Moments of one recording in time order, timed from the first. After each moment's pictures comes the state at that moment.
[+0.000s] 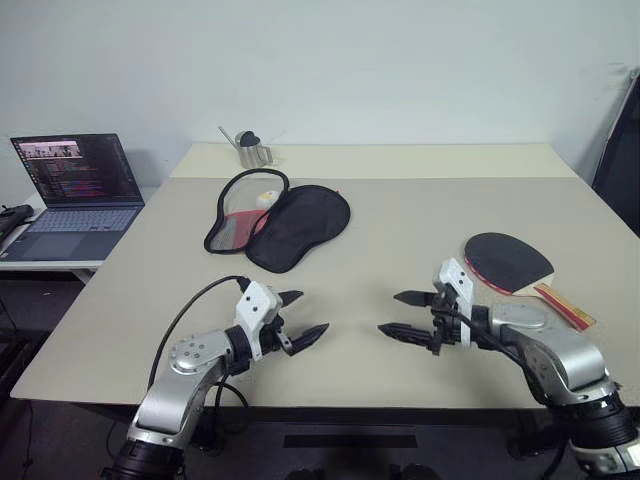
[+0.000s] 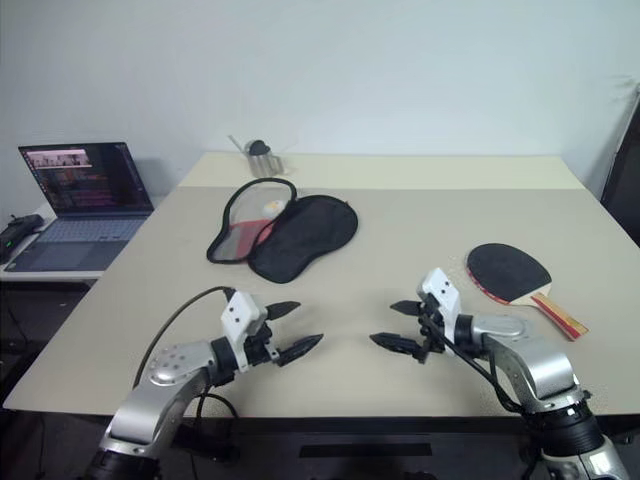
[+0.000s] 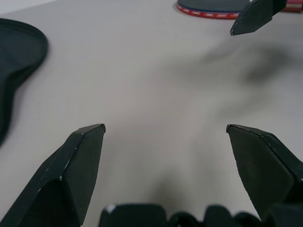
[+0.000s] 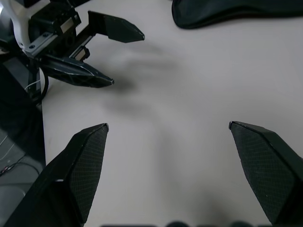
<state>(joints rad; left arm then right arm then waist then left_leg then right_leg) -0.19 0.49 -0.03 -0.14 -0.28 0.27 -0.77 -0.40 -0.54 0.09 -0.22 0.46 0.74 0.87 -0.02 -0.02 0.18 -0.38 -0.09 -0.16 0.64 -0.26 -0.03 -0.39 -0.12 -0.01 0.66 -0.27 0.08</state>
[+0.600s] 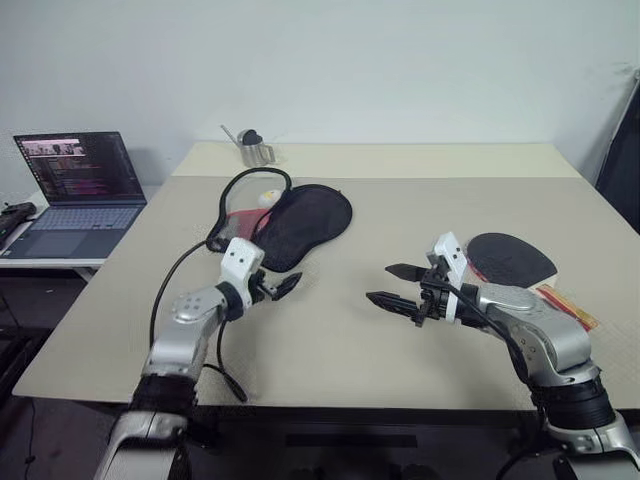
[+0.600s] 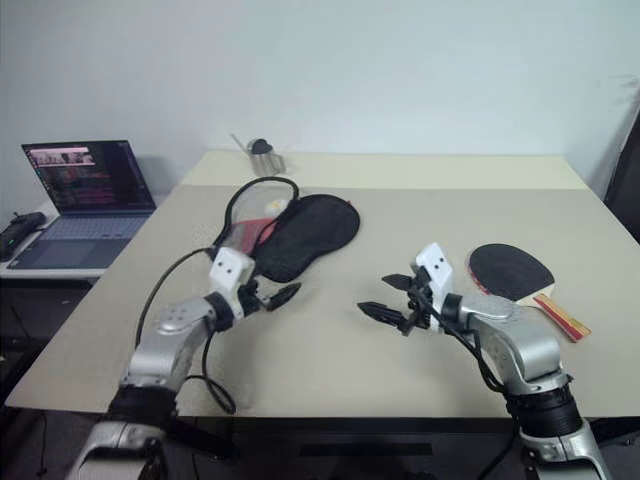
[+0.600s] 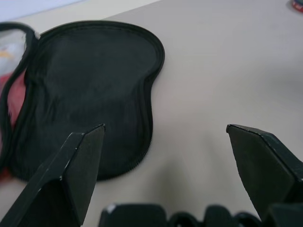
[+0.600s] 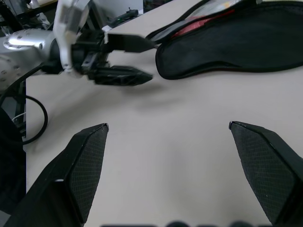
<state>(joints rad) -0.60 0.44 0.00 0.44 -0.15 0.12 -0.66 -0.48 -0.45 0.06 -0.21 0.49 0.75 0.76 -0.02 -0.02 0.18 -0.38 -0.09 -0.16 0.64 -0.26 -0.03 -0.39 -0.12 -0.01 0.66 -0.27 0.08</state>
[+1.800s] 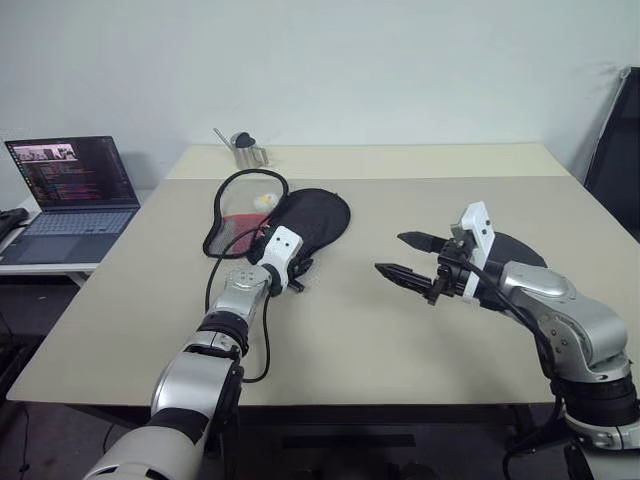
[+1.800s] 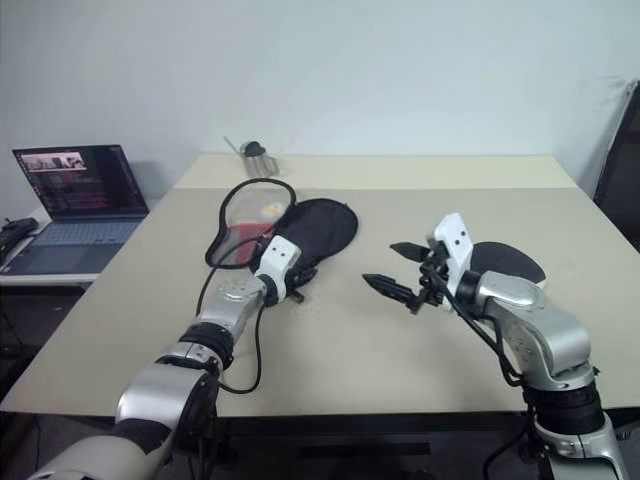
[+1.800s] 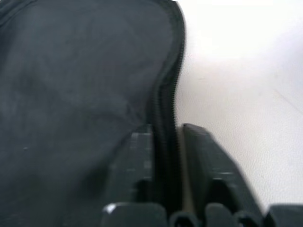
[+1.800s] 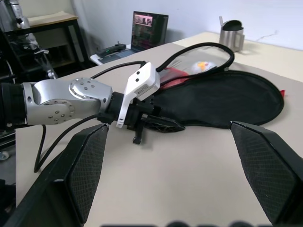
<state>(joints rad) -0.97 0.30 -0.03 1.17 0.04 -0.08 -0.53 -0.52 -0.52 -0.04 -0.35 0.58 0.77 0.70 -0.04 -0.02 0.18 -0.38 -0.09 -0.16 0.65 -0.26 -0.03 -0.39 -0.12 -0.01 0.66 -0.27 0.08</state>
